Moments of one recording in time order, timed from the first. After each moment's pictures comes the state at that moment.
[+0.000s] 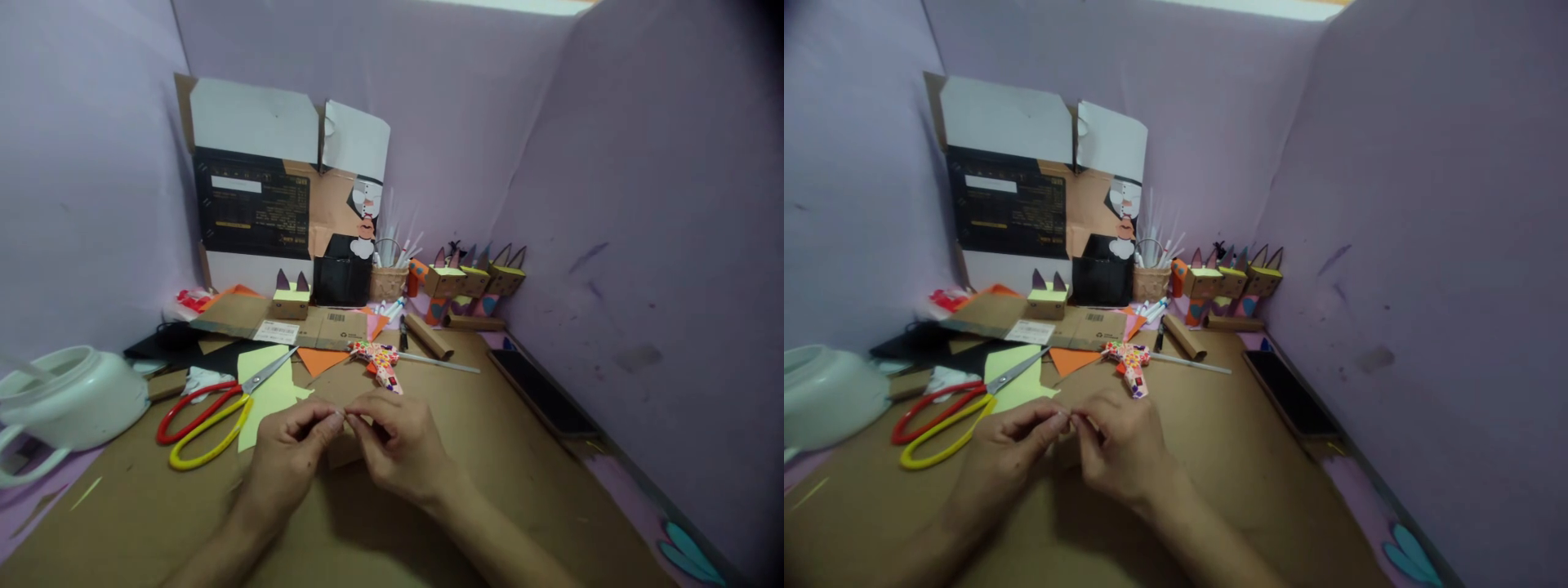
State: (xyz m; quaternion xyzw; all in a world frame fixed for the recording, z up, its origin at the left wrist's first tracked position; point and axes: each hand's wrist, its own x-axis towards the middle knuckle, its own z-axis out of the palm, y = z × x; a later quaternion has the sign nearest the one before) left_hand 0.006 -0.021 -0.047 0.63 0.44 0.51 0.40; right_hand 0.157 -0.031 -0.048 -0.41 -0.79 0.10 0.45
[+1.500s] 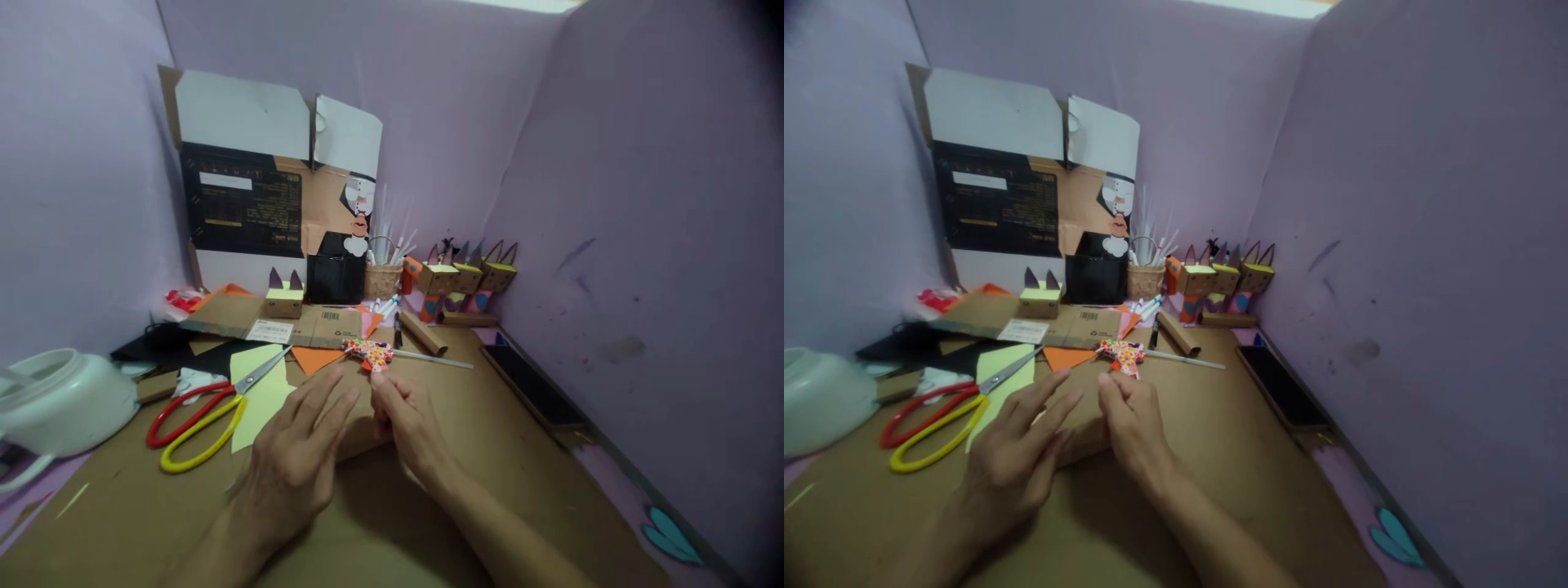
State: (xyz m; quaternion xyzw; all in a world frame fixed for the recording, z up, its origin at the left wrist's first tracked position) left_hand -0.003 -0.019 -0.061 0.86 0.30 0.39 -0.14; right_hand 0.161 -0.020 -0.052 -0.48 -0.57 0.39 0.54
